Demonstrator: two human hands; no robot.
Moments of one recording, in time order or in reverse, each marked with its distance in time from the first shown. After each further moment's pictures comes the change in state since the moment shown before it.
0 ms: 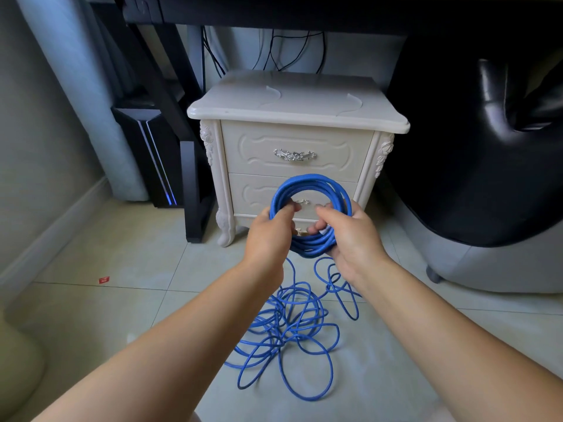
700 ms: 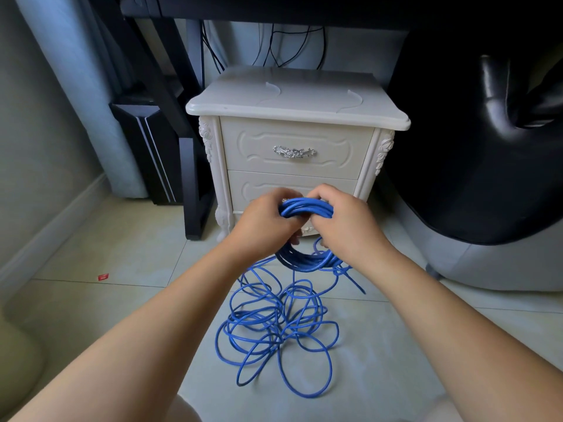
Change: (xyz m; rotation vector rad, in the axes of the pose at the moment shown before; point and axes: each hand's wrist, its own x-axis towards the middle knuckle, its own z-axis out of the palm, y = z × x) left_hand 0.003 0.023 -0.021 0.695 -0.295 0.445; right_hand -0.002 -0.016 -0.006 -0.966 -0.143 -0.444
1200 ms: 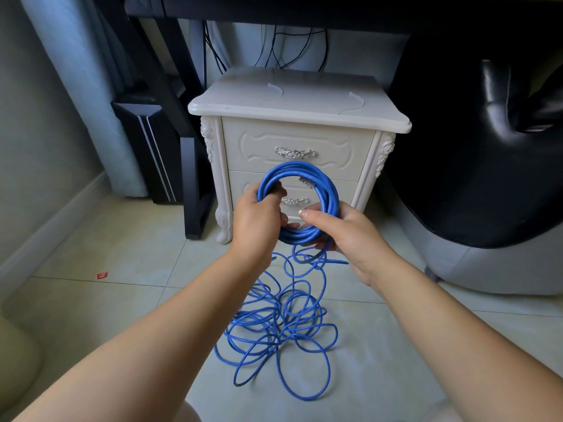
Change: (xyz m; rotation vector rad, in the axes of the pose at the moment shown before) left_hand 0.008 -0.004 0.013 -0.633 0.381 -0.230; right_hand -0.008 0.004 0.003 0.580 -0.110 0.318
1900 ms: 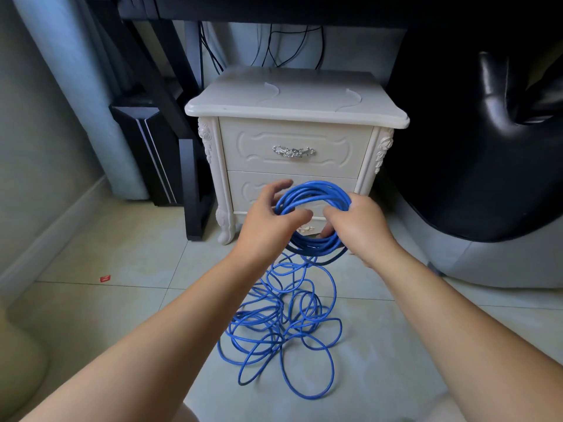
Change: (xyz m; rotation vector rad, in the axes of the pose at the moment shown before) left_hand -0.013 -0.004 -0.002 0.213 -0.235 0.084; right_hand 0.010 -0.006 -0.009 -0.399 0.225 -0.058
